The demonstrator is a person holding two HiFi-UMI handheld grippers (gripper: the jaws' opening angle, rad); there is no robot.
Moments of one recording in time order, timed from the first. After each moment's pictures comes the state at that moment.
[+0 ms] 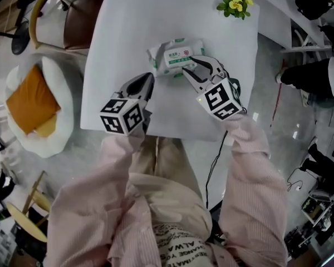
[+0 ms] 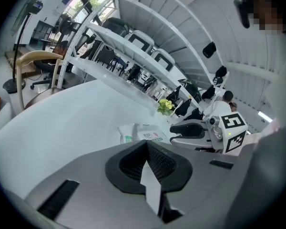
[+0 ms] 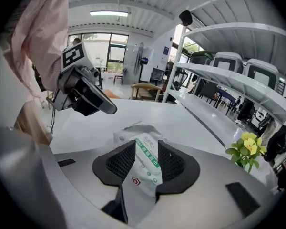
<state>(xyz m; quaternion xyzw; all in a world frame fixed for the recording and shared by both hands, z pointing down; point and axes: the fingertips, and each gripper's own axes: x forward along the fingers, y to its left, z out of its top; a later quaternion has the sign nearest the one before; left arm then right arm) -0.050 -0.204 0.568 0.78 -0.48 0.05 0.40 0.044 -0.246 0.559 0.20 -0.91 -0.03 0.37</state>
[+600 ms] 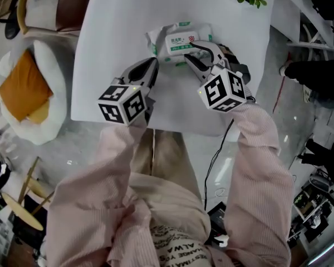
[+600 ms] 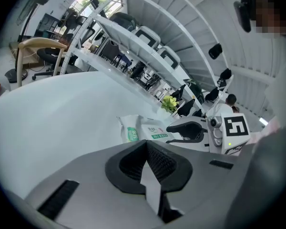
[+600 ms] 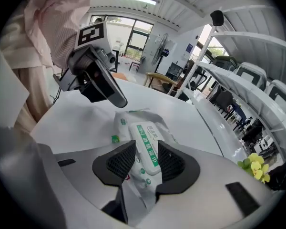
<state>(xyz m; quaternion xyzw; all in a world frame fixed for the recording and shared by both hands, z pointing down) -0.037 -0.215 0.603 0.76 -0.48 0.04 0.43 0.039 -0.251 0.598 0.13 -0.88 -0.13 0.44</state>
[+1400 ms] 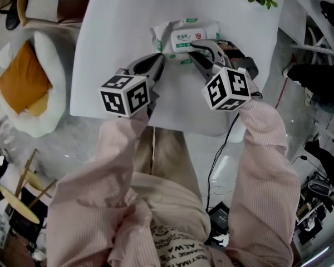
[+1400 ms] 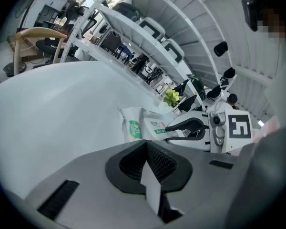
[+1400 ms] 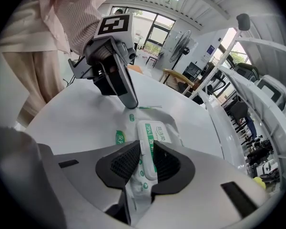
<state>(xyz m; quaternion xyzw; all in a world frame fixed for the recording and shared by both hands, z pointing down) -0.031 -0.217 0.622 0.75 -0.46 0.06 0.47 0.033 -0.243 0.614 0.04 -0.86 -0.19 0.48</state>
